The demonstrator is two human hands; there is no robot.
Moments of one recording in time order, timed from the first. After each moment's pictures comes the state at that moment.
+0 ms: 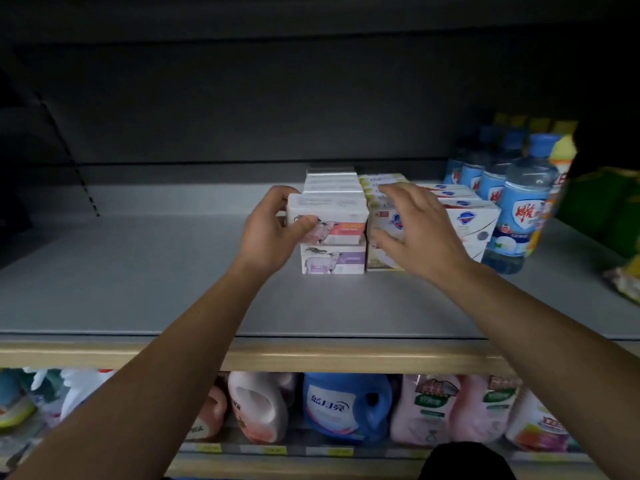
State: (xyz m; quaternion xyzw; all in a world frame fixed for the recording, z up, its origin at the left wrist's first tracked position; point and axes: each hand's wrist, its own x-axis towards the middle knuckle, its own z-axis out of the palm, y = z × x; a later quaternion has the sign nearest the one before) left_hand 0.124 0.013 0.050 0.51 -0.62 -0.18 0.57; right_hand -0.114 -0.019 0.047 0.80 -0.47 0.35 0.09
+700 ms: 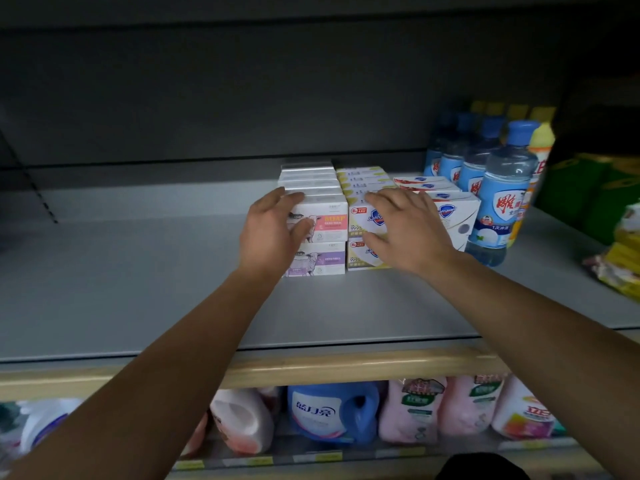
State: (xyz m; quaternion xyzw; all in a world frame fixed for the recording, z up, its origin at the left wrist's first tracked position) left_hand 0.102 -0.034 0.026 0.60 -0.68 0.06 0.43; right_hand -0.129 -0.046 0.038 0.80 -0.53 0.24 0.15
